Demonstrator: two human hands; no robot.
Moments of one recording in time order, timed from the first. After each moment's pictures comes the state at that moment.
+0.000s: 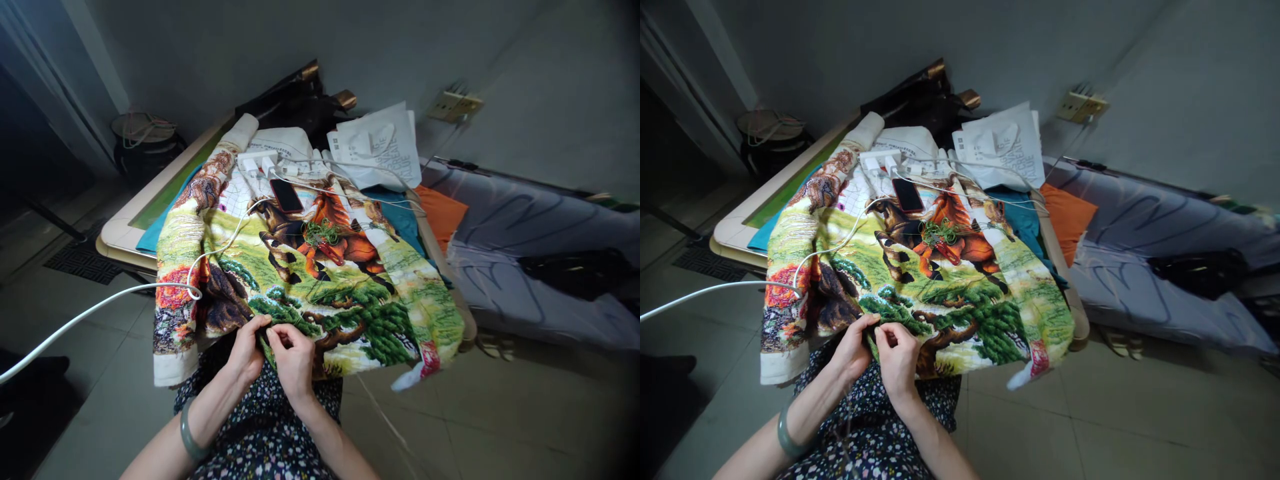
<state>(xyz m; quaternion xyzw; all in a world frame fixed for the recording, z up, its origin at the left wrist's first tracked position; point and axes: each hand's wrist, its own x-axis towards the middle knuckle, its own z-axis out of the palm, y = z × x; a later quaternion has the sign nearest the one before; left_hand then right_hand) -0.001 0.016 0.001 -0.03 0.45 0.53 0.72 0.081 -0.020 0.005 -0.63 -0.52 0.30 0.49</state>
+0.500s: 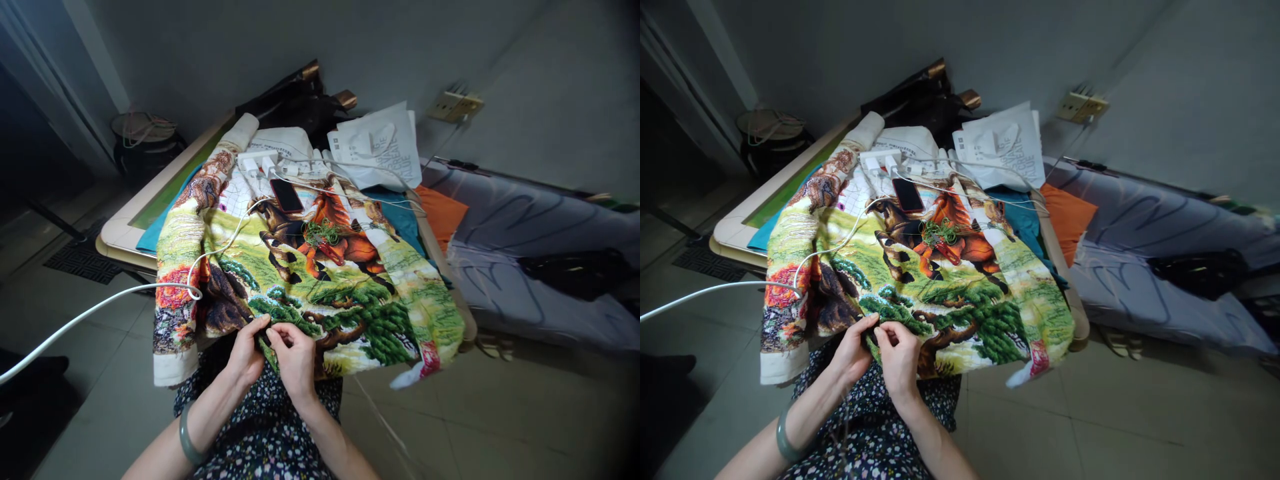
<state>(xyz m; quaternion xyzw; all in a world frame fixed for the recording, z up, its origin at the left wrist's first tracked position) -0.002 0.013 0.007 -0.06 0.42 0.53 0.74 0.083 -0.020 0.011 -0.64 -0.49 0.36 0.47</state>
